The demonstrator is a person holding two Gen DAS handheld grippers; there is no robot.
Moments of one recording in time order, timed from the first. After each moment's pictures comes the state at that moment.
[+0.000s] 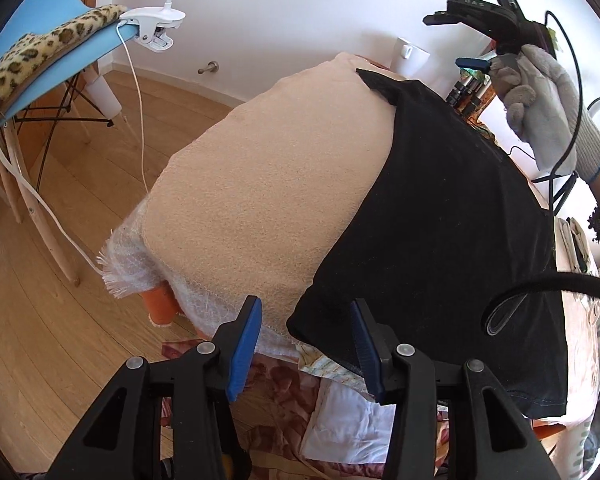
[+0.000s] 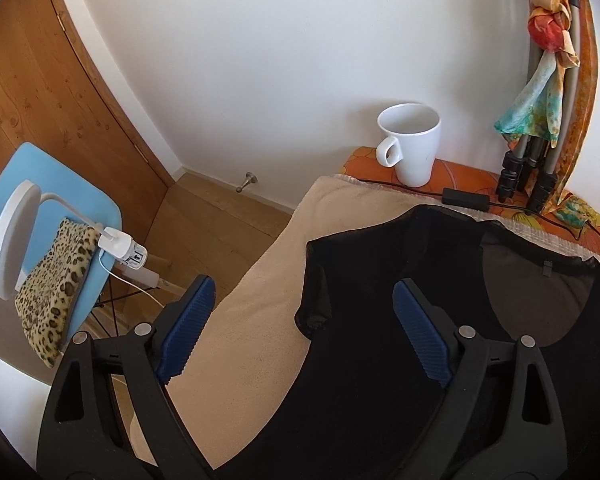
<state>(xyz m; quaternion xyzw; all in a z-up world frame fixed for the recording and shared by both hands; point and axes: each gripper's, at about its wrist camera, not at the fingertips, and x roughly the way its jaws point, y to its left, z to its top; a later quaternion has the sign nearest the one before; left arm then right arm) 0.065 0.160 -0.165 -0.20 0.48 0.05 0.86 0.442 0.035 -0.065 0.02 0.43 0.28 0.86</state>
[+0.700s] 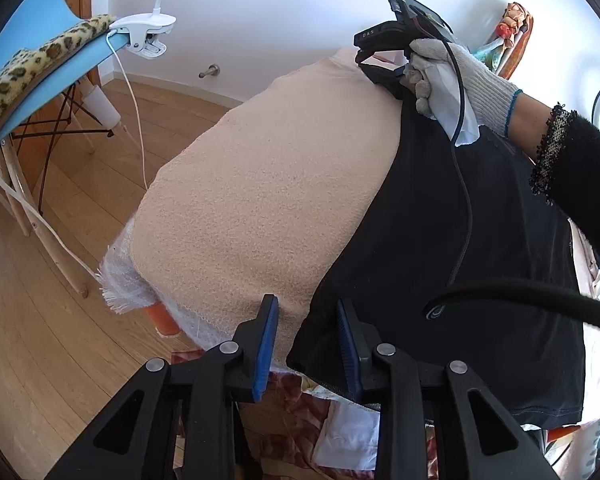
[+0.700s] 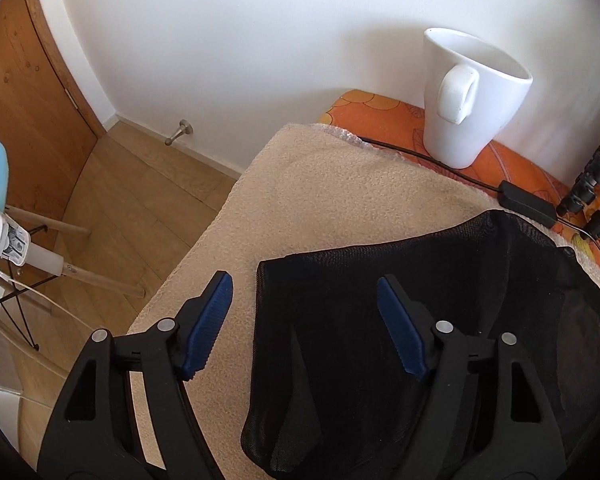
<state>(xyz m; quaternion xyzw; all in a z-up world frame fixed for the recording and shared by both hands) 0.081 0.152 -0.170 -0.17 0.48 0.07 0.86 0.530 0.124 -0.175 -0.09 0.49 0.19 0.85</state>
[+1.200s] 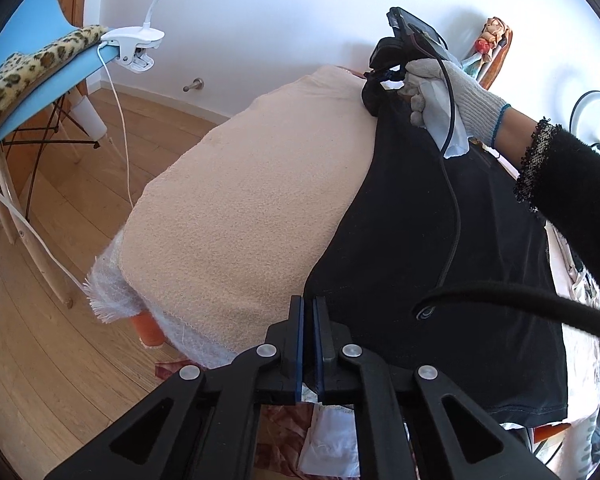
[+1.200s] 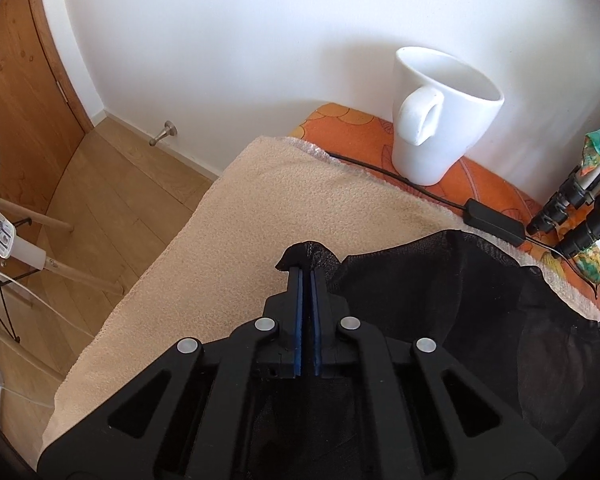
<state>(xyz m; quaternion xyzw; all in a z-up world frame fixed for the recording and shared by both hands) 0.073 0.154 -0.158 -0.19 0.45 0.03 0.87 0.531 0.102 -0.151 -0.10 0.46 0.18 0.86</state>
